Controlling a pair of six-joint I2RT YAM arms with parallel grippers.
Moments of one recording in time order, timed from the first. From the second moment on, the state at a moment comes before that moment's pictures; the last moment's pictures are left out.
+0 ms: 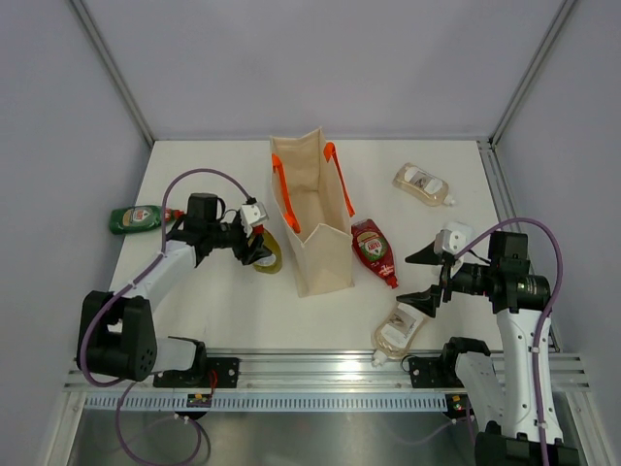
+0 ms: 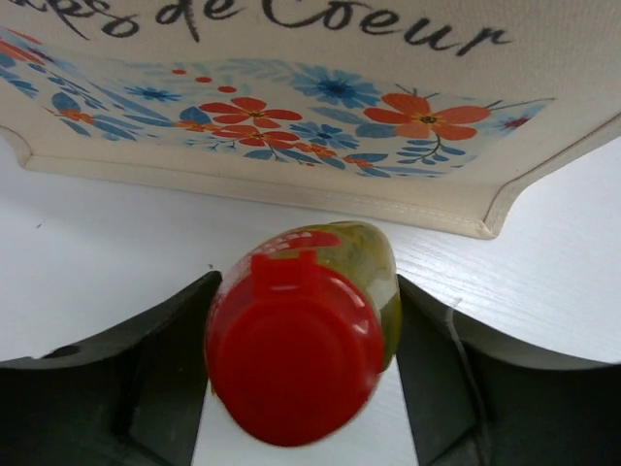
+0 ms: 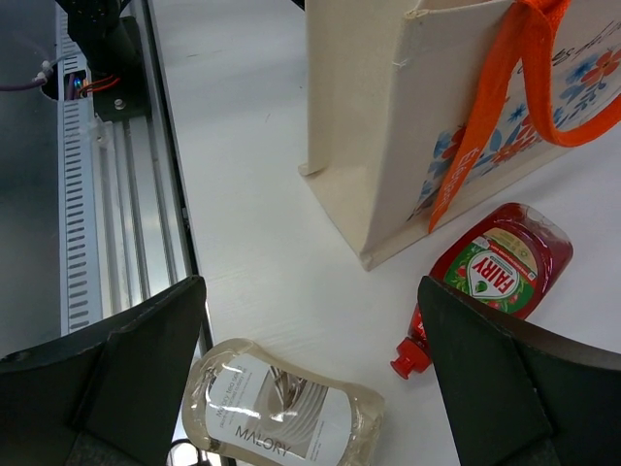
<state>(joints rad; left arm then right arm) -0.17 1.31 0.77 -0.26 0.82 0.66 -0.14 0.73 0.87 -1.11 -1.28 -0.98</state>
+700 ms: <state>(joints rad) -0.17 1.29 0.86 -0.39 0.67 0.39 -0.14 0.68 0.83 -1.04 -1.28 -0.88</state>
